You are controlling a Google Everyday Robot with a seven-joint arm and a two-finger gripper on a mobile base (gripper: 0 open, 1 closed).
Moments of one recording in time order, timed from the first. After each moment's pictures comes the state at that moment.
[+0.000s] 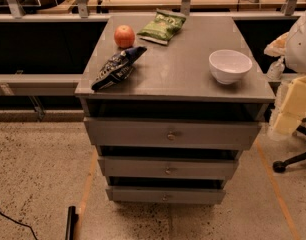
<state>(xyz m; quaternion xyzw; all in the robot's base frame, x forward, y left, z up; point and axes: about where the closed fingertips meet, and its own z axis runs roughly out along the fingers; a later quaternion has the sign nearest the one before) 0.438 -0.217 0.977 -0.60 0.78 -0.04 0.16</state>
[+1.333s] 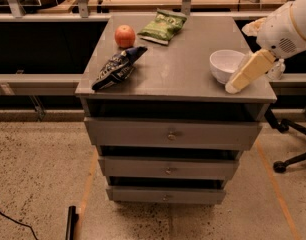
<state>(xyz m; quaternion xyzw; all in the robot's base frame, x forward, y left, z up) 0.581 -0.203 0.960 -0.55 0.76 0.06 0.34</state>
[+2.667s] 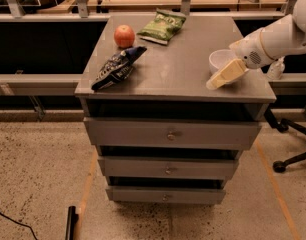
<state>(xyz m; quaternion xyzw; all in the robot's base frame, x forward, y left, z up) 0.673 -0.204 0.884 -0.46 0.80 0.12 0.37</state>
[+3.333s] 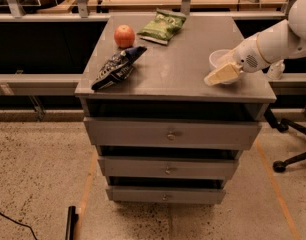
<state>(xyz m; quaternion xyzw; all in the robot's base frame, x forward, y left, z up) 0.674 -0.203 0.870 -0.45 0.81 0.13 0.36</state>
